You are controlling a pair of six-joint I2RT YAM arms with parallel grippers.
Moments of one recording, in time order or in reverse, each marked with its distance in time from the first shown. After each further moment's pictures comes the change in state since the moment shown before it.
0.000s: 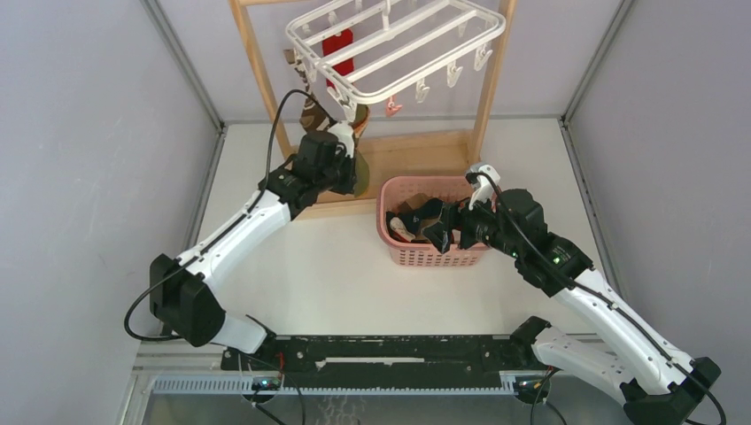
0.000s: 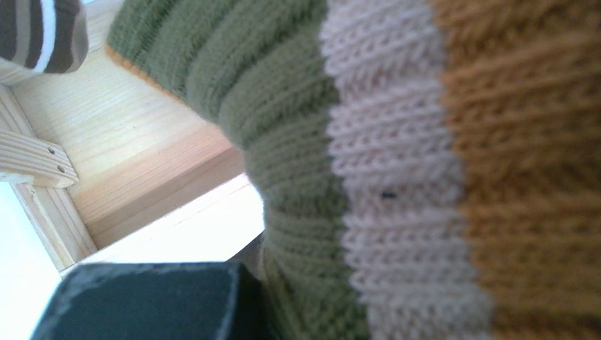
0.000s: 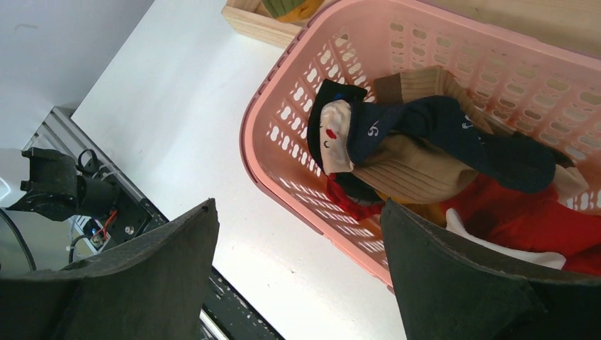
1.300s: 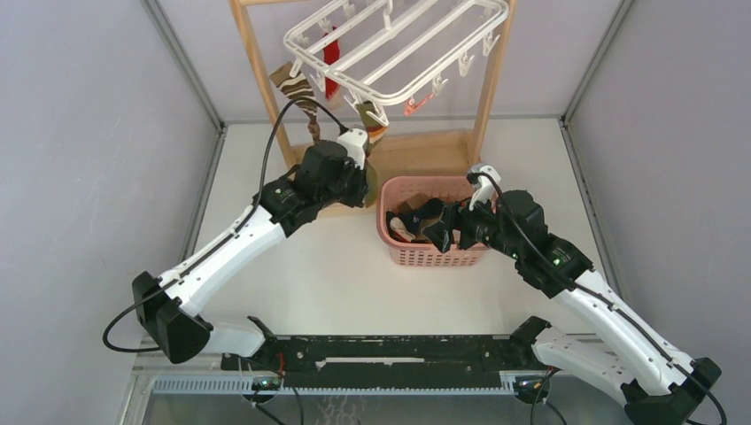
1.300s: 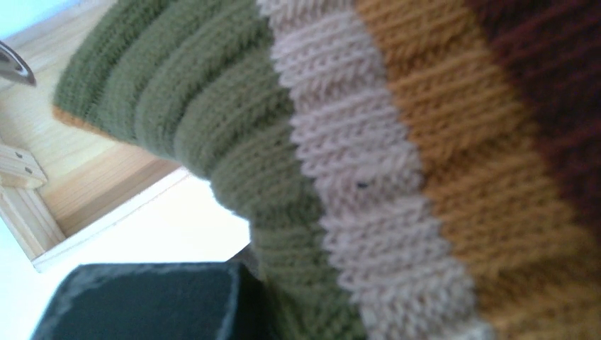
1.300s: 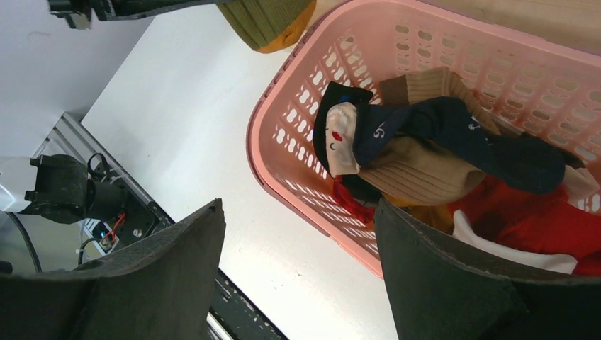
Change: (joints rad) left arm -0.153 -0.109 0.007 -0.093 -0.060 -0.033; right arm 0.005 -0.007 -0.010 0.016 0.000 0.023
